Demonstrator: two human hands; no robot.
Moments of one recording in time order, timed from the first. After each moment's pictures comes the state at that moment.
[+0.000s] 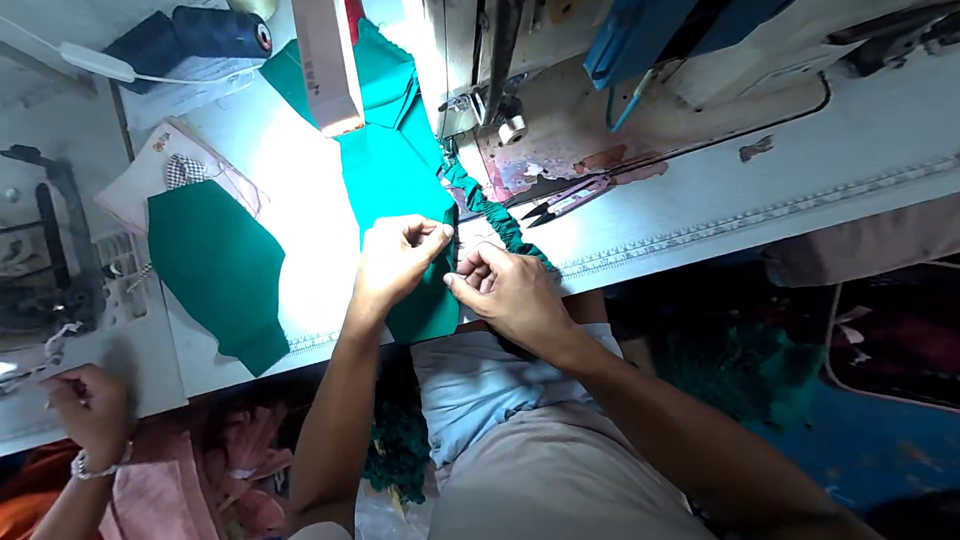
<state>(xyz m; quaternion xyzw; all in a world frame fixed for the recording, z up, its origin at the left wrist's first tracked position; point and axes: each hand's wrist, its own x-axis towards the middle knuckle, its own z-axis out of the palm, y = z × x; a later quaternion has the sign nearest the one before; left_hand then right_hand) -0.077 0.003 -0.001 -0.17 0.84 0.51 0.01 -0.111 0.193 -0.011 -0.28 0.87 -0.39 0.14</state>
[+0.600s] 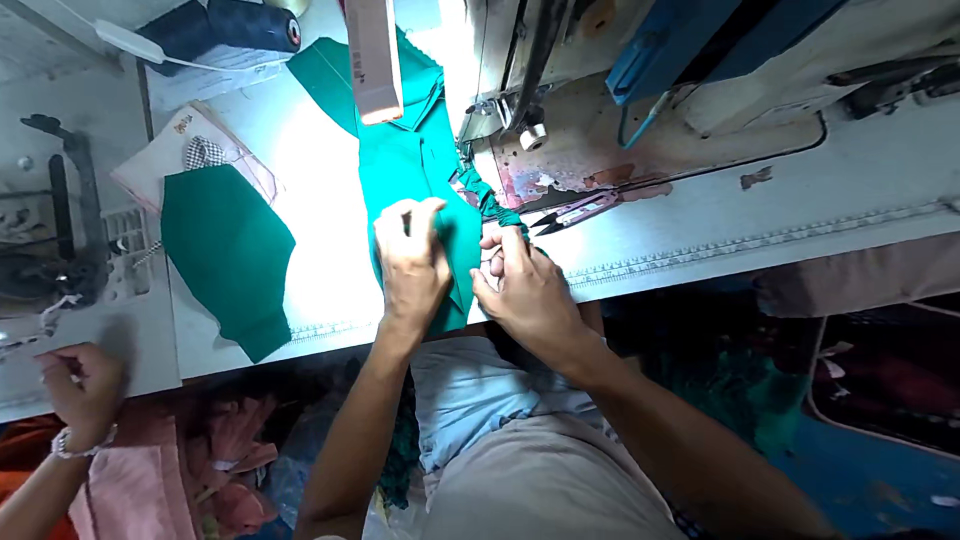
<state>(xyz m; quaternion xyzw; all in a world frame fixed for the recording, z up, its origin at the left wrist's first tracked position) -0.054 0.040 -0.026 -0.15 0.93 0.24 -0.24 -0.113 0.193 0.001 -0.31 0.90 -0.31 0.08</state>
